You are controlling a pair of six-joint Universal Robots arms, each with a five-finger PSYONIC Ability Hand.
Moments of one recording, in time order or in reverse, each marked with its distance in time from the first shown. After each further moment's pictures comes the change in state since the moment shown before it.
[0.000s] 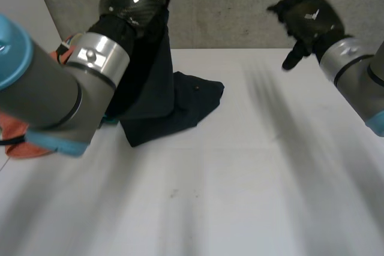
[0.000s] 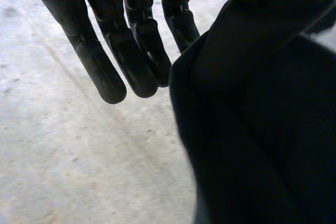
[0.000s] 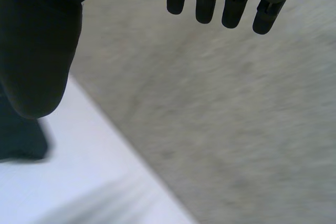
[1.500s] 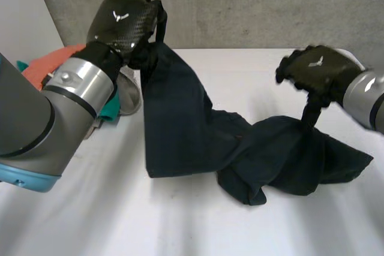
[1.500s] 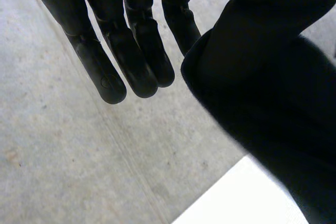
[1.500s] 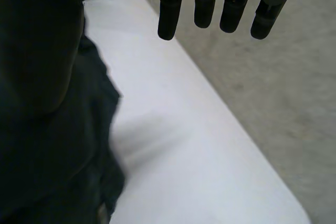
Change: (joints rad) left arm 0.032 0.117 -0.121 -0.159 0.003 -0.157; right arm 0.009 -0.240 0.144 0.484 0.050 -0.244; left_hand 0.000 0.000 0.000 0.003 0.000; right_hand 0.227 0.033 0.032 0.035 0.003
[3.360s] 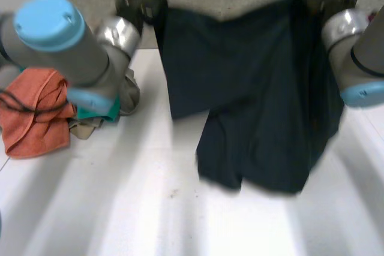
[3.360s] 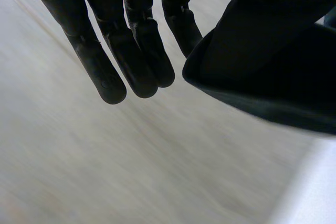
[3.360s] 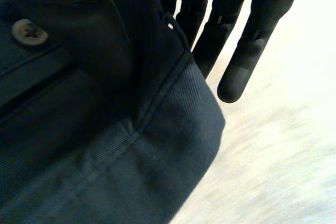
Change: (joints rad) left arm 0.026 -0.555 0.738 0.050 -0.005 0.233; right arm 0.017 0.372 -0.366 -0.765 0.164 -0.070; left_hand 0.000 0.002 0.001 0.001 0.000; right_hand 0.663 0.920 0.945 0.948 0.902
